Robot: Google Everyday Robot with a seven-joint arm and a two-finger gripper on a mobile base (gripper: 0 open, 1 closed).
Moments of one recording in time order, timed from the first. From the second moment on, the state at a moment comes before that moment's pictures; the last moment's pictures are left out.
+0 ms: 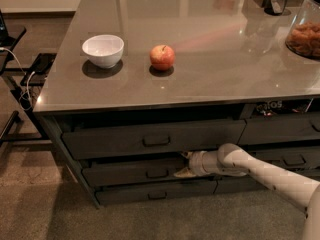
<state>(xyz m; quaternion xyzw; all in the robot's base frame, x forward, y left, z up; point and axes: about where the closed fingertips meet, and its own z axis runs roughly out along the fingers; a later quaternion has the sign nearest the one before) 0.604 -0.094 0.403 -0.66 0.63 0.14 0.39</state>
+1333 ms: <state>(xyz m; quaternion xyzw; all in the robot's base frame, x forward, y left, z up) 0.604 -0.094 0.403 -0.66 0.63 0.14 0.39</state>
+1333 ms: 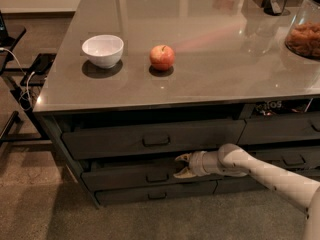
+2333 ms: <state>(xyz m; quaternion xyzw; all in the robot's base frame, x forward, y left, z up) 0.596 -0.098 0.415 -0.65 0.63 0.13 0.40</state>
